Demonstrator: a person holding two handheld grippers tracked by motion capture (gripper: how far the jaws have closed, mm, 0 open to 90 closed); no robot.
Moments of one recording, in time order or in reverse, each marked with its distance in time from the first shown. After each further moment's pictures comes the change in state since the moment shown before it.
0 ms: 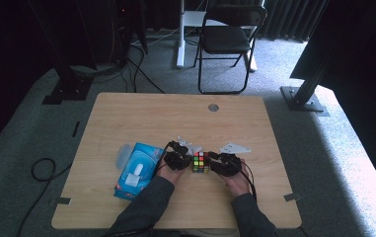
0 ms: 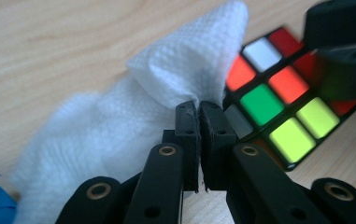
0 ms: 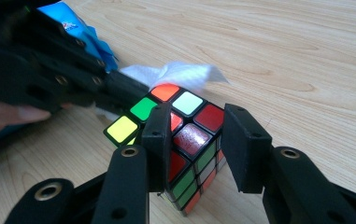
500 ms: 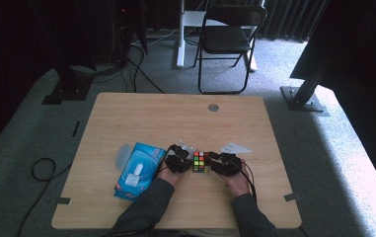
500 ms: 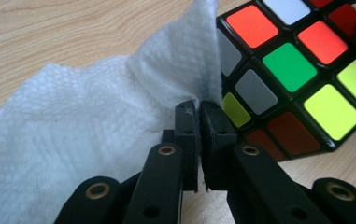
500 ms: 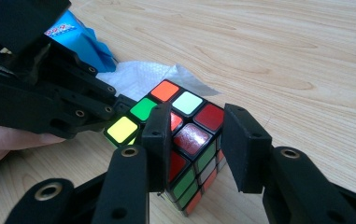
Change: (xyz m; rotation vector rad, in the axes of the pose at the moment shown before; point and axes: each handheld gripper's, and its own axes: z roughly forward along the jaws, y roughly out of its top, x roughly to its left) left arm 0.001 -0.008 0.007 0.017 0.001 0.022; right arm -0.001 -0.001 0.000 -0.003 0.000 0.017
